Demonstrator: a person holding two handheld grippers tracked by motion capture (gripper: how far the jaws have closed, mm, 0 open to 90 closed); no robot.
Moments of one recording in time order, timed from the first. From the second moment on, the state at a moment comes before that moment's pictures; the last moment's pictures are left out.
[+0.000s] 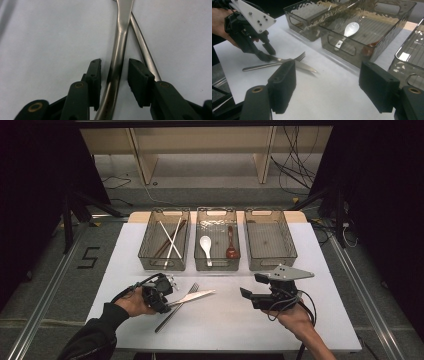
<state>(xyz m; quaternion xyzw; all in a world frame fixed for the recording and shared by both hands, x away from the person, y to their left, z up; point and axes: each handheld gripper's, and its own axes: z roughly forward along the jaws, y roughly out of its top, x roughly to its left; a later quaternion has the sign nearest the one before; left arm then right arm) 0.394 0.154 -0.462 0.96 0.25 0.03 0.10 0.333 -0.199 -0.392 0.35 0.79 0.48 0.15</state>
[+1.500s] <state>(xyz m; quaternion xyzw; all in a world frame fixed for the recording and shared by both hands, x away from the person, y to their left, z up) 0.395 0.148 -0.460 0.97 0.23 0.02 0.09 0.334 -0.200 -0.392 0.35 0.79 0.47 0.15</state>
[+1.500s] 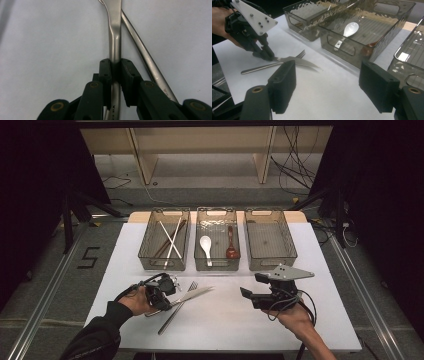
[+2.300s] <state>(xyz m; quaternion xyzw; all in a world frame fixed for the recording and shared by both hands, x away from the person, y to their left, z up) 0.386 0.136 -0.425 0.96 0.23 0.00 0.18 0.331 -0.195 -0.391 0.34 0.80 0.48 0.16</state>
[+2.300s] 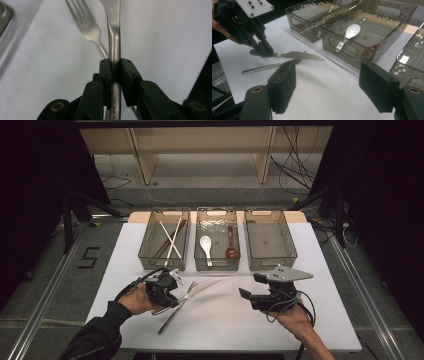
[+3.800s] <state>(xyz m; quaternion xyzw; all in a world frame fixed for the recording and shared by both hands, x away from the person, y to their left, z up) 0.378 0.071 -0.389 0.96 0.18 -0.04 0.19 0.290 -0.115 -0.411 0.04 0.87 0.33 0.36</state>
